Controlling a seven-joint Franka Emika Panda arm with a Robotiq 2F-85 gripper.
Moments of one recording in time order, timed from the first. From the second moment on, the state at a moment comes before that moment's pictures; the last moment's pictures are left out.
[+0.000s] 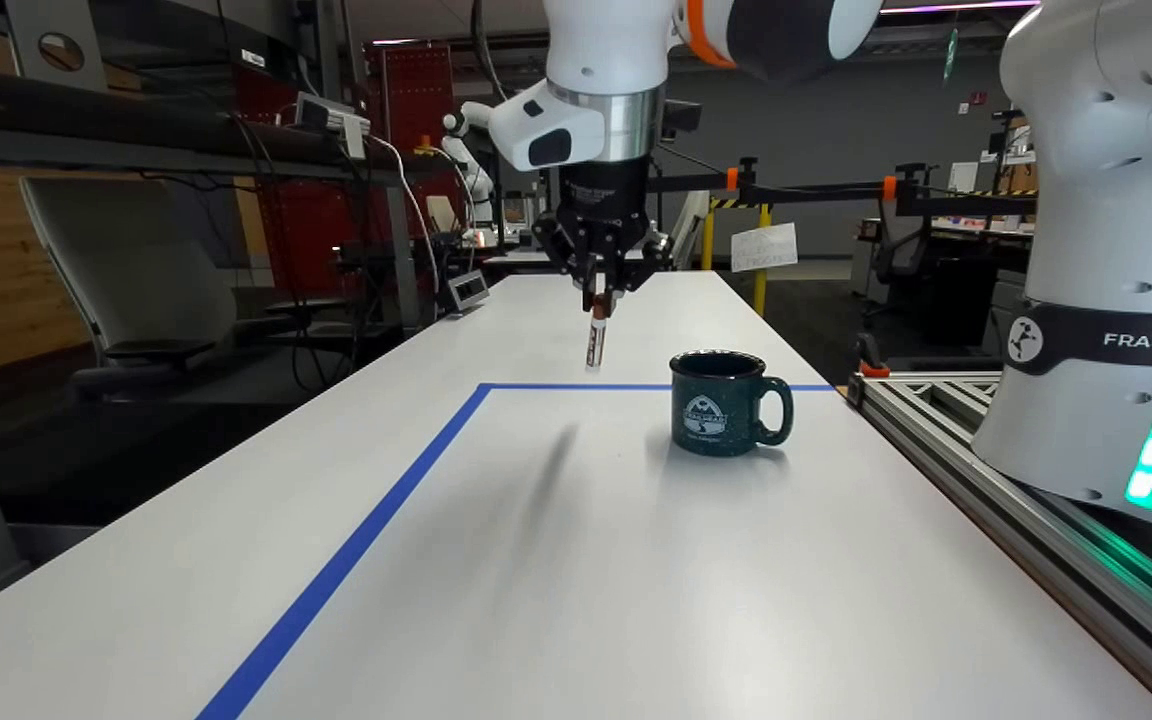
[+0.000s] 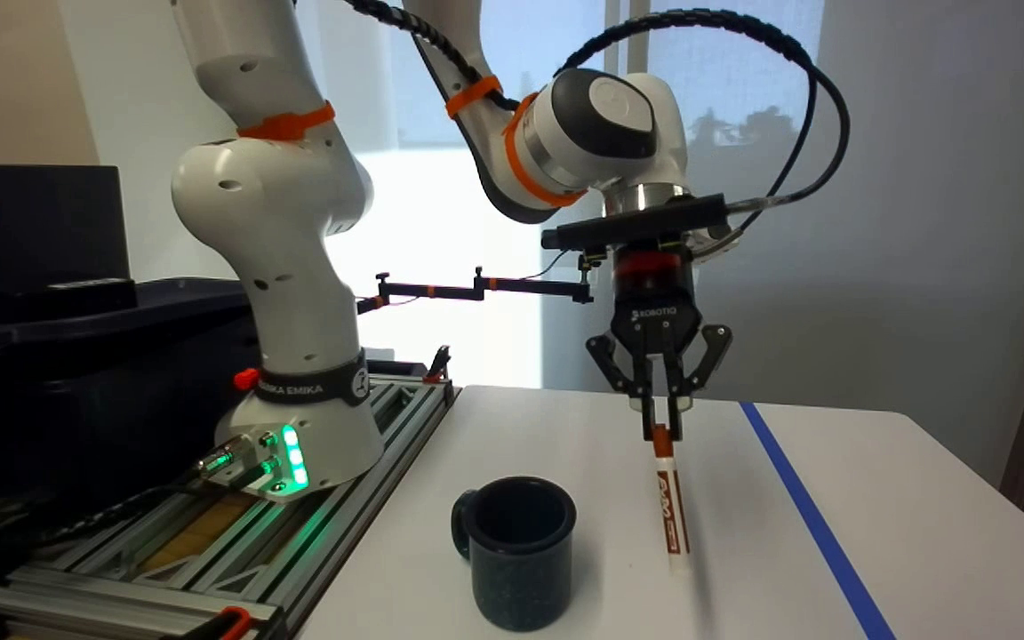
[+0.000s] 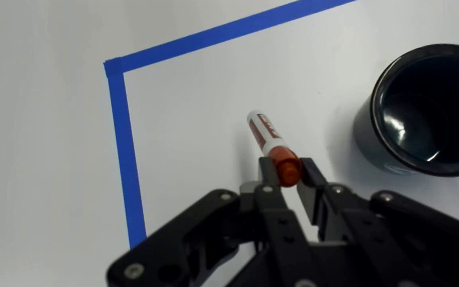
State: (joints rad) arm 0.02 -0.18 -0.05 -2.71 -0.93 2.44 -0.58
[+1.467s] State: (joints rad) arm -0.01 0.08 -0.02 -2.70 -0.45 2.61 -1.05
